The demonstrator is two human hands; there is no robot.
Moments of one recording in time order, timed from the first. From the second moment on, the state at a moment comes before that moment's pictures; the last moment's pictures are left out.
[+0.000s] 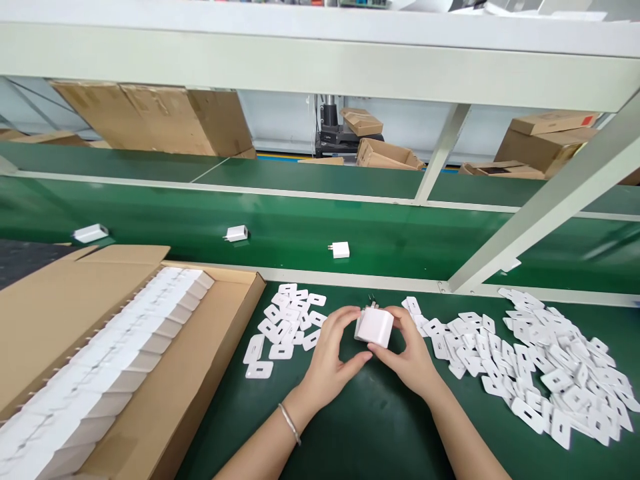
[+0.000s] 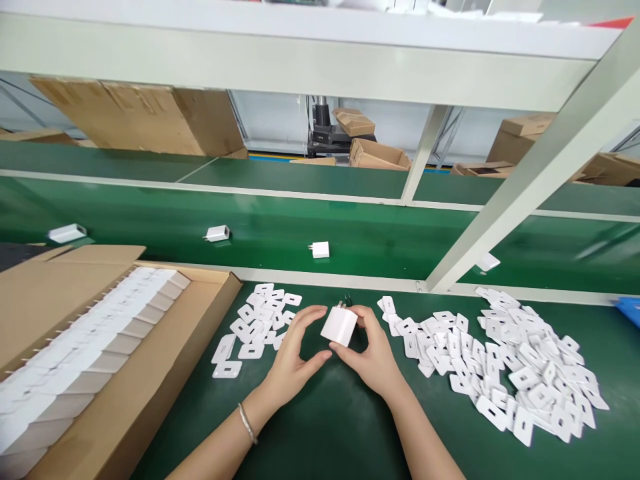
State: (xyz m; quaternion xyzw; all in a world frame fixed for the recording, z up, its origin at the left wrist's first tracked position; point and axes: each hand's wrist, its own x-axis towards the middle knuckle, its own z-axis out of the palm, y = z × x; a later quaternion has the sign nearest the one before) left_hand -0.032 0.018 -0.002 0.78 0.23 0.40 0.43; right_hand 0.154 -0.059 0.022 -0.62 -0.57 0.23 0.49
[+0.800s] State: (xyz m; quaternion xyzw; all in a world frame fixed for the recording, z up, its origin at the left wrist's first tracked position) left_hand -0.018 0.026 -0.005 0.73 0.22 0.43 0.48; right_hand 0.166 -0.054 0.031 -0.62 -0.61 0.20 0.46
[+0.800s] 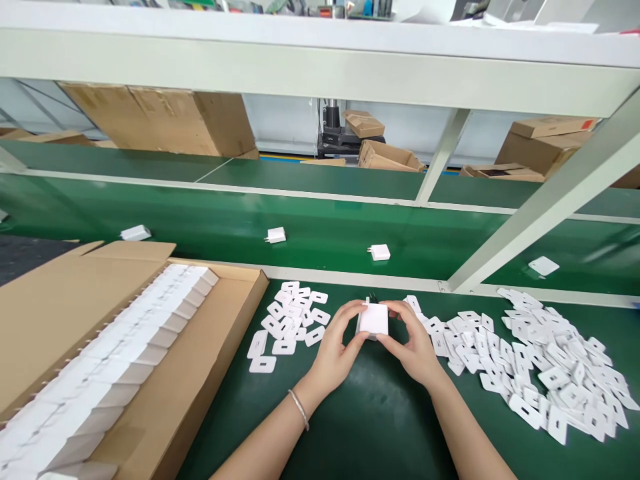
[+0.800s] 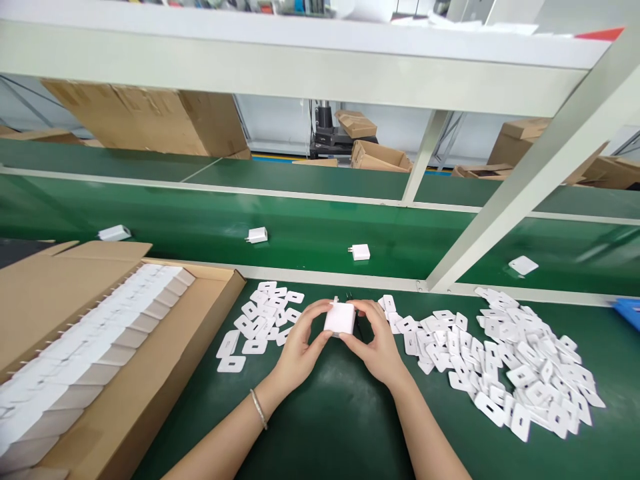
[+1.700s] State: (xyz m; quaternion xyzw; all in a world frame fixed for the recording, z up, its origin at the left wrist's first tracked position) left_hand -0.010 0.036 -0.027 0.79 0.25 0.33 0.46; right_hand 0.223 -0.021 0.031 -0.71 -0.63 0.13 0.28
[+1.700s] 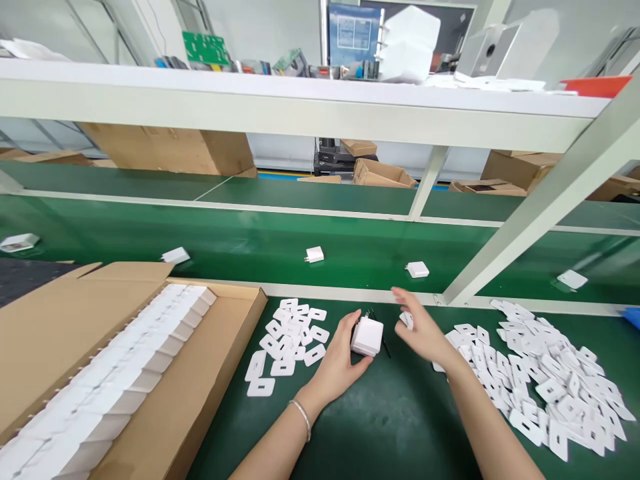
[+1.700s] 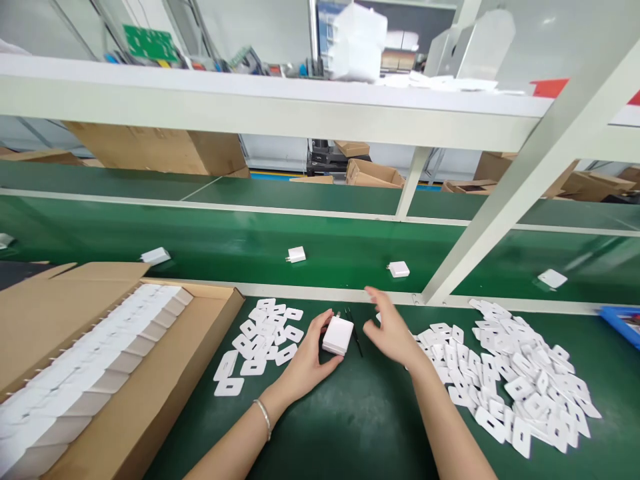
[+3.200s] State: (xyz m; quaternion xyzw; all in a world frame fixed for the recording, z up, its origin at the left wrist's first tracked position) left_hand -0.001 0.036 -0.023 0.67 0.37 0.58 0.27; right_hand 0.210 0.042 0.084 -0.75 -0.64 0.12 -0.07
